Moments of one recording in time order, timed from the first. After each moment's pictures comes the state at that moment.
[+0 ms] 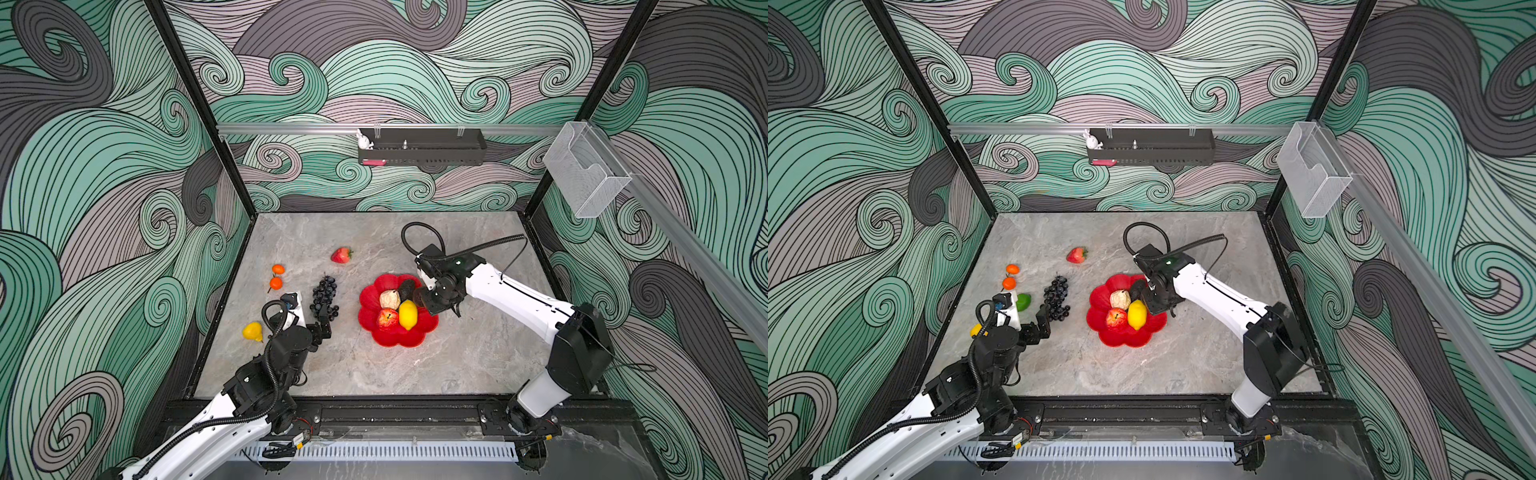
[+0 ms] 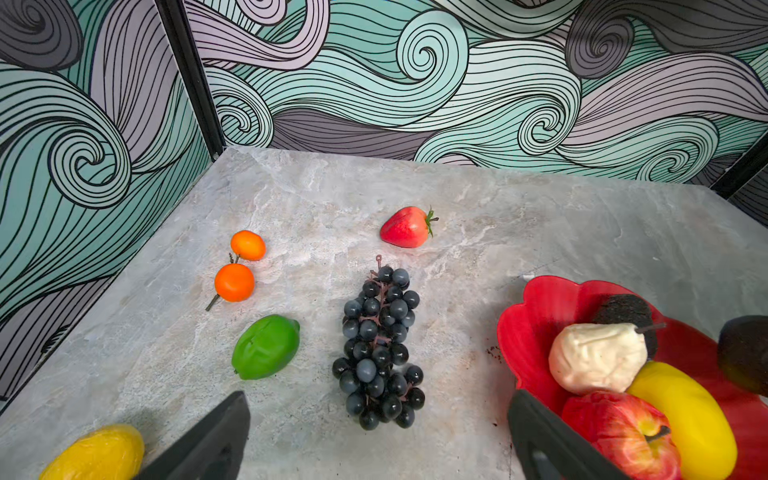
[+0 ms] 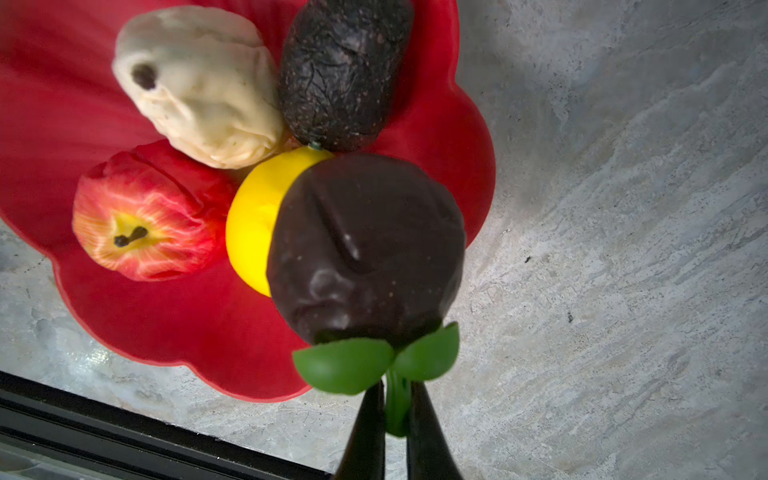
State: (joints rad) left arm -0.79 0.38 0.39 -0.46 -0.76 -0.41; right arm 0.69 1.65 1.35 -1.09 0.05 0.23
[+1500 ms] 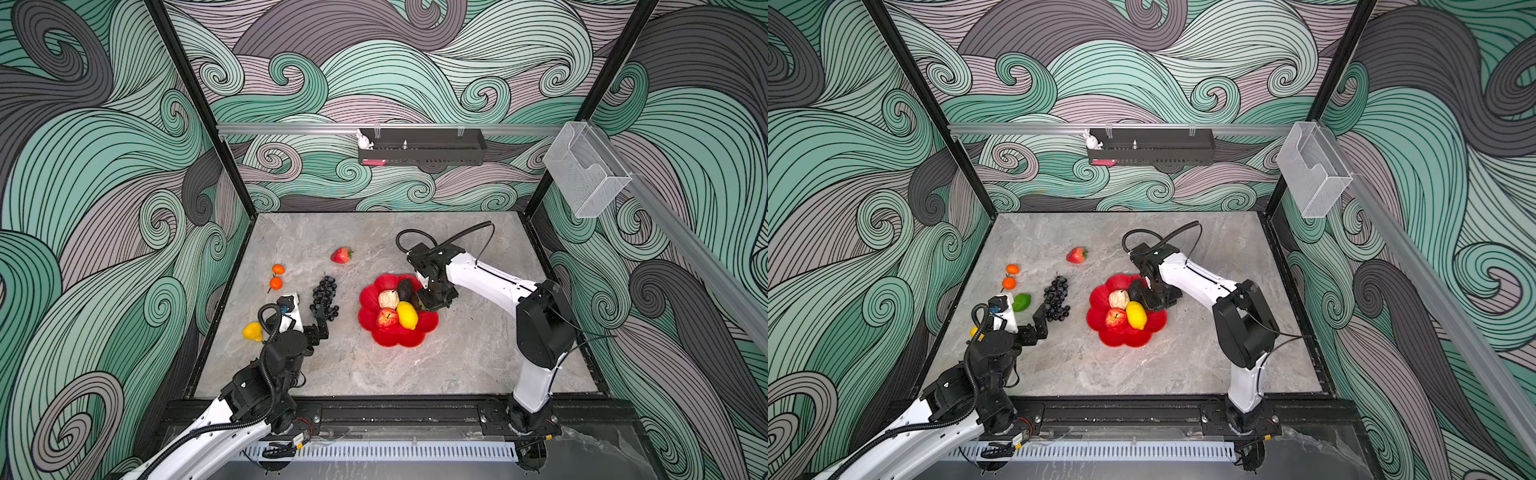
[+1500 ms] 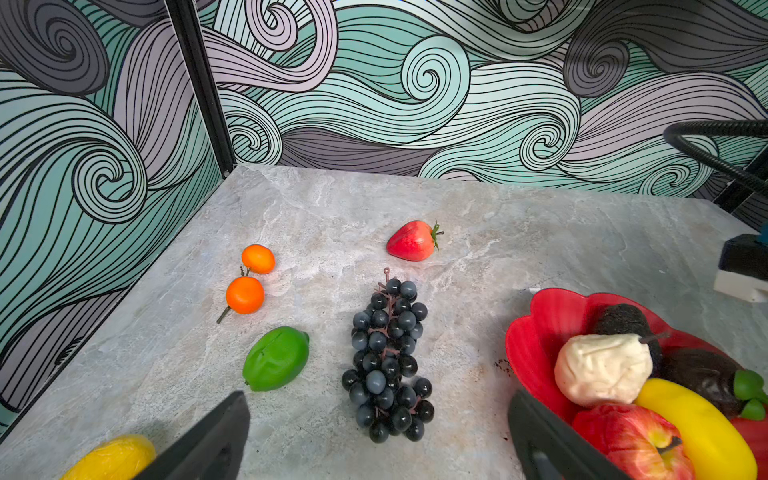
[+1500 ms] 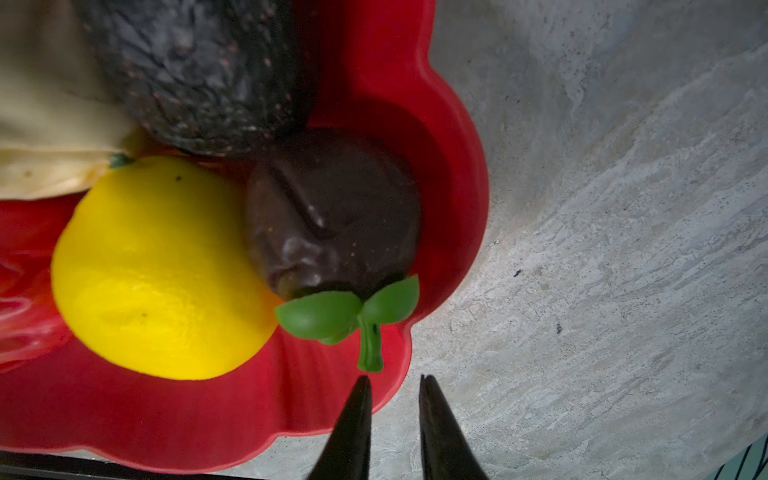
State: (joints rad) left arm -0.79 0.32 0.37 -0.44 -0.78 -0.37; right arm 0.65 1.85 1.45 -1.16 0.08 0.22
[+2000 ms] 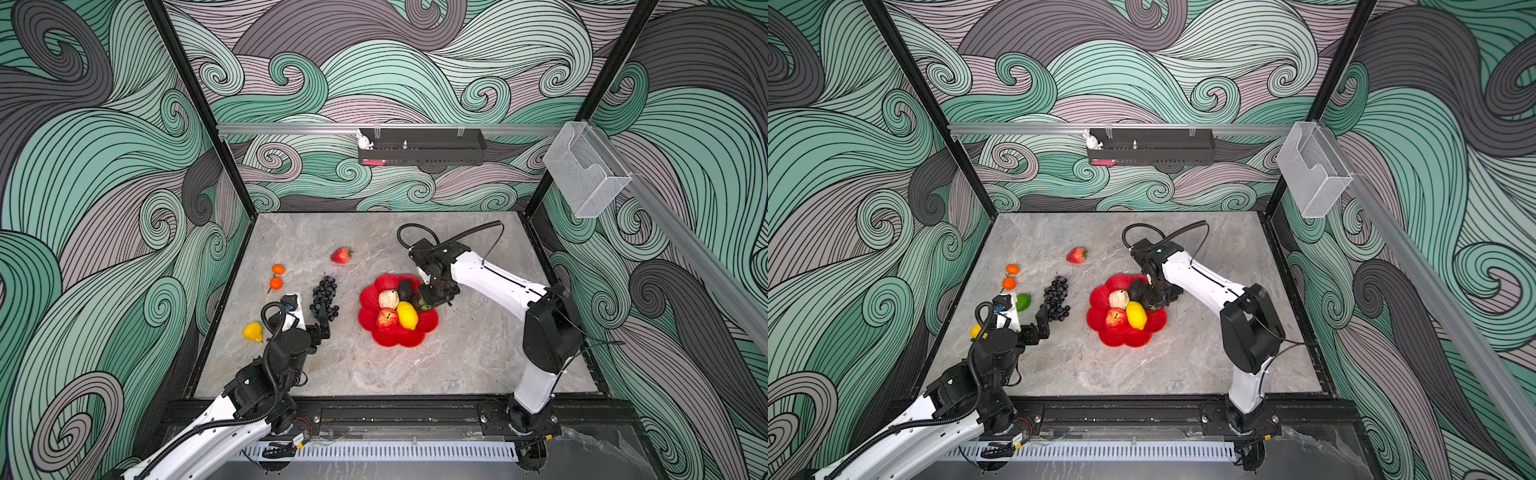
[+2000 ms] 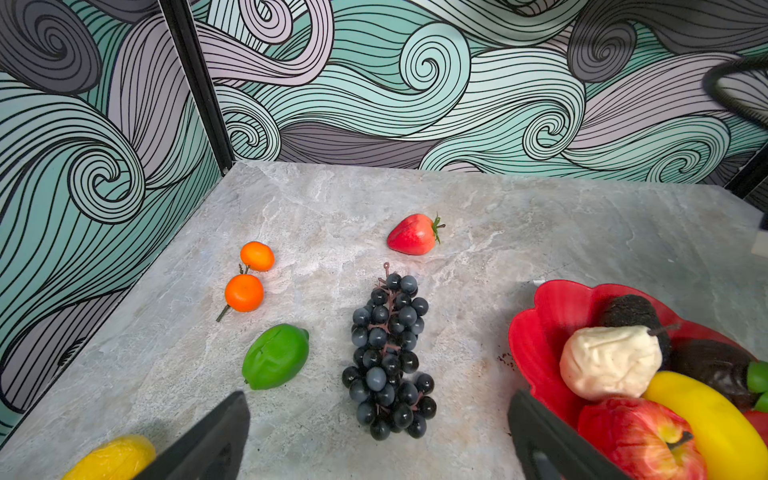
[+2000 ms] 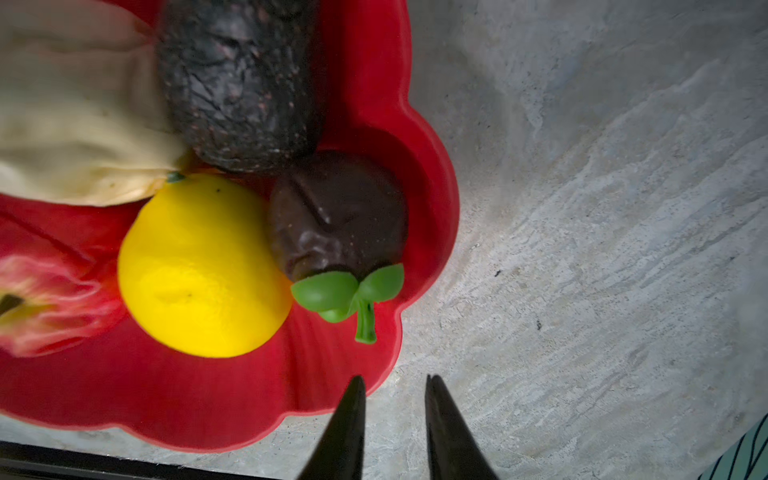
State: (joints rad) left arm -0.79 0.37 0.37 -0.42 -0.78 -0.36; right arm 0.65 1.76 1.47 -1.17 0.11 0.22
